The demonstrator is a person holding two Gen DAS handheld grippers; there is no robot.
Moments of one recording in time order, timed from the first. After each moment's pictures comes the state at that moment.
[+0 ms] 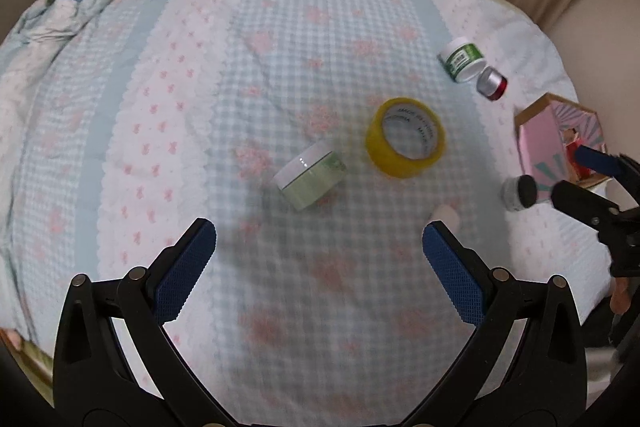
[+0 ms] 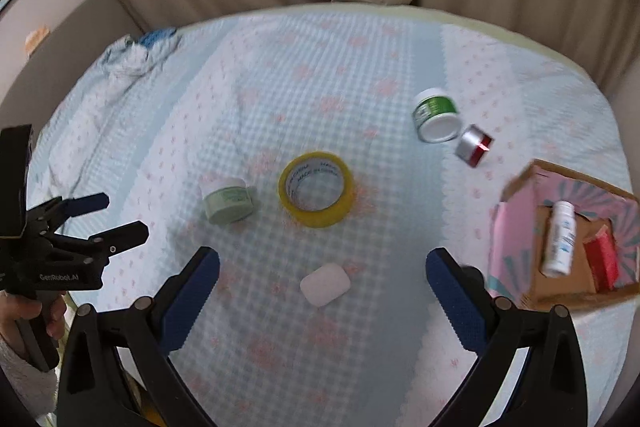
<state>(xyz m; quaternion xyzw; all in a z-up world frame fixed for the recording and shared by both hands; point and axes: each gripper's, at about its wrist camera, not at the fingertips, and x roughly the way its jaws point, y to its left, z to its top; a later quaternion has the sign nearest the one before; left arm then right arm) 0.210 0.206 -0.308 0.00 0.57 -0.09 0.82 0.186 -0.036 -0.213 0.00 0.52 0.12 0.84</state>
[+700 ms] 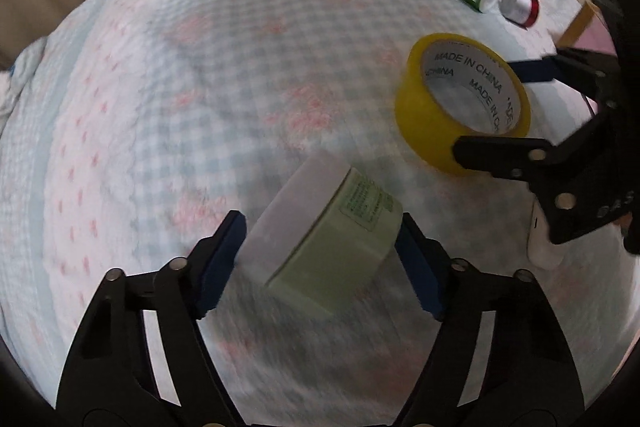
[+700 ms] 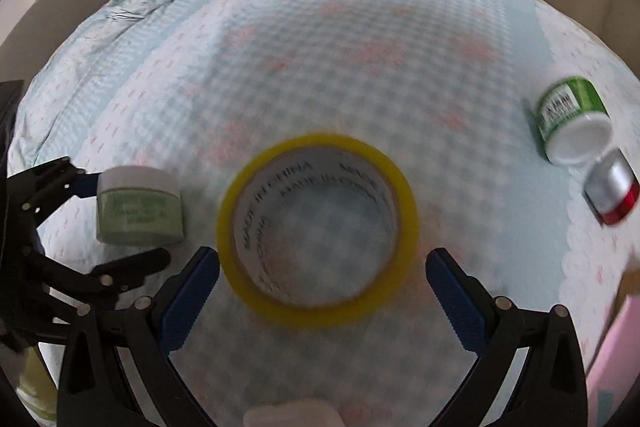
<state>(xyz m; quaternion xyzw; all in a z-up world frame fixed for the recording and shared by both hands) 0.268 0.169 -0.439 0.12 0.54 -0.17 0.81 0.289 0.001 -0.372 -0.05 0.52 0.20 0.83</state>
